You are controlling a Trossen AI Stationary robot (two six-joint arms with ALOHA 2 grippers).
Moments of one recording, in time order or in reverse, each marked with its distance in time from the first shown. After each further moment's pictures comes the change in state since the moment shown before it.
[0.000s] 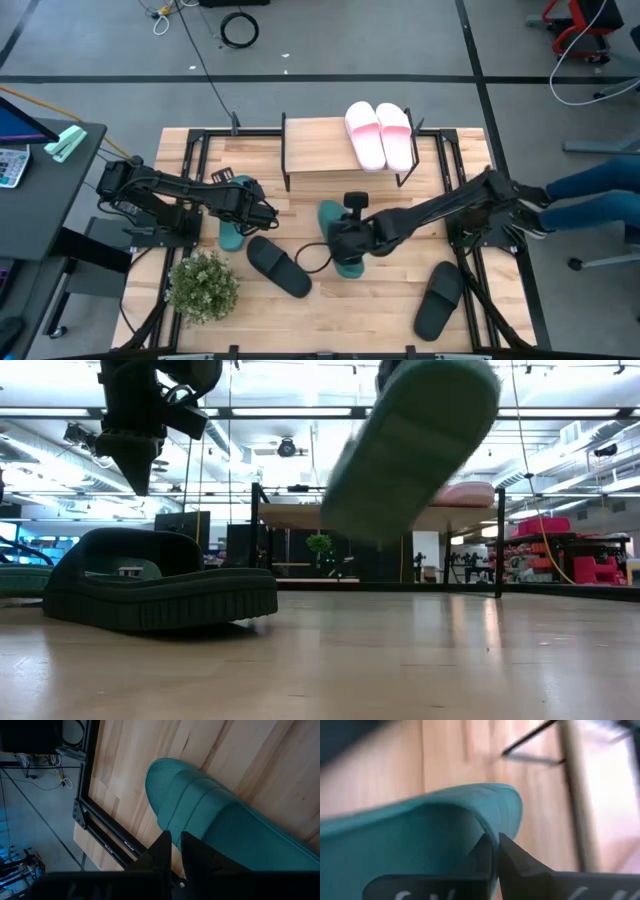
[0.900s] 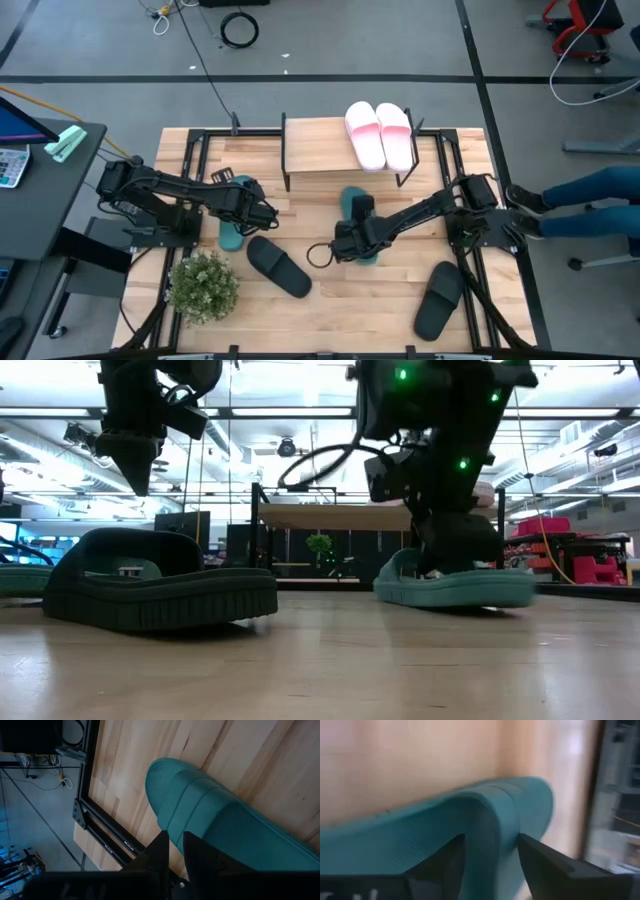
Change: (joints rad) left arm 0.000 0.000 0.000 0.000 0.000 -0.001; right arm -0.060 0.158 -0.228 -0.007 0.054 0.071
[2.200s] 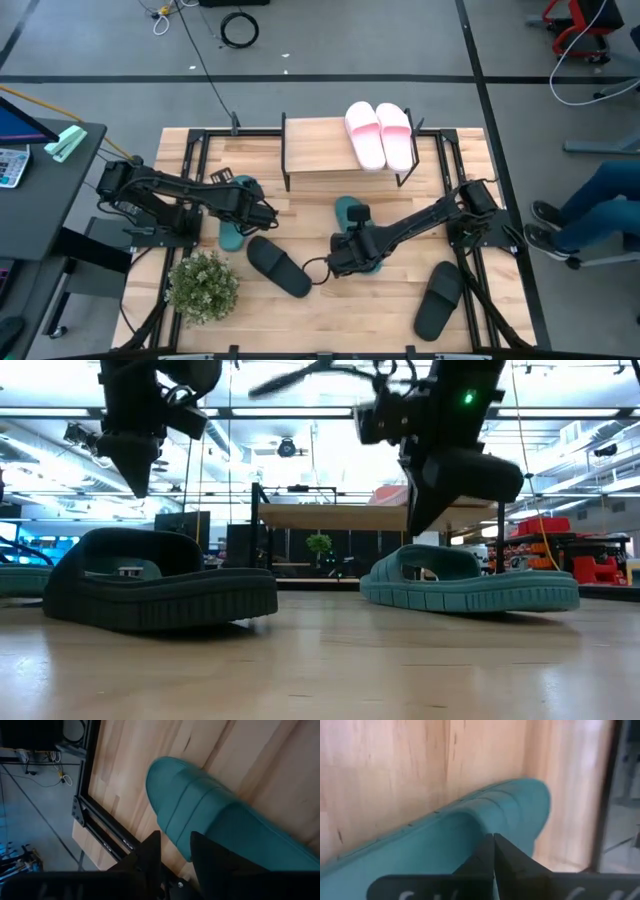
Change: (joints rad) left arm 0.000 0.000 -0.003 -0.001 0.000 -0.025; right arm 0.098 0.019 0.195 -0.158 -0.088 0.048
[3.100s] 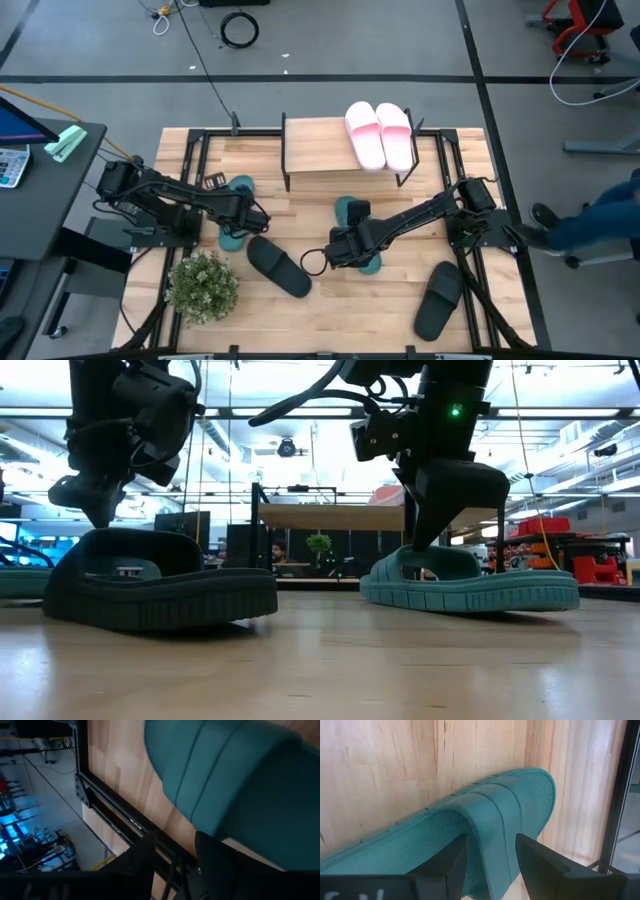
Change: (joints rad) left arm 0.008 0.000 -0.230 0.048 -0.002 0.022; right arm -0.054 0.009 0.000 -0.011 -0.056 0.003
